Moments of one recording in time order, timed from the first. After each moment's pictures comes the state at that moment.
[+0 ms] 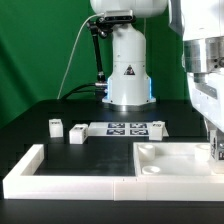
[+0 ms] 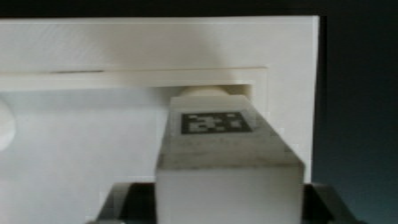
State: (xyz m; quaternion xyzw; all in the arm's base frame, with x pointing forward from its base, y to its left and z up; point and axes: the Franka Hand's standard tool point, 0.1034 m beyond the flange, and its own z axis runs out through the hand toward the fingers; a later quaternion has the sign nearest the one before) arm 0.623 0.112 0.072 -0.65 0.76 0.01 0.05
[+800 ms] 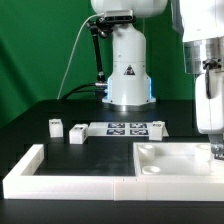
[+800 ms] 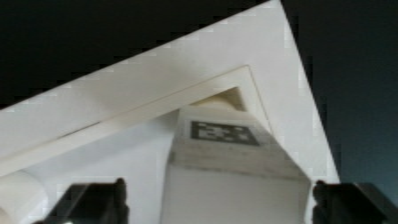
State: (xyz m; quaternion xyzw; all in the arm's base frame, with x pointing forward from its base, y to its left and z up) arm 0.622 0.113 0.071 -0.58 0.81 0.03 0.07
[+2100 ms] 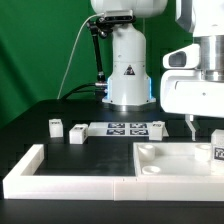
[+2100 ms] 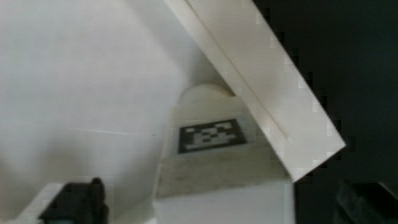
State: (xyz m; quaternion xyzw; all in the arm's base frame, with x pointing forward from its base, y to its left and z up) arm 0.625 0.118 0.076 -0.95 0.31 -0.01 0.03
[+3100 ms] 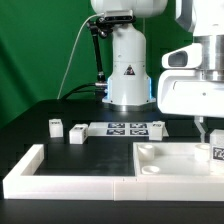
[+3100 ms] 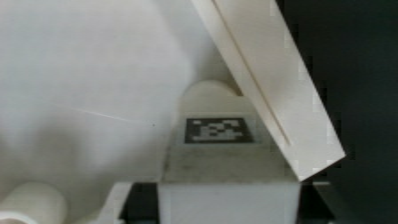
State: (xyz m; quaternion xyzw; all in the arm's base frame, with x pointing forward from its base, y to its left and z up) arm 0.627 0.114 0.075 -0.95 0.31 -0.02 0.03
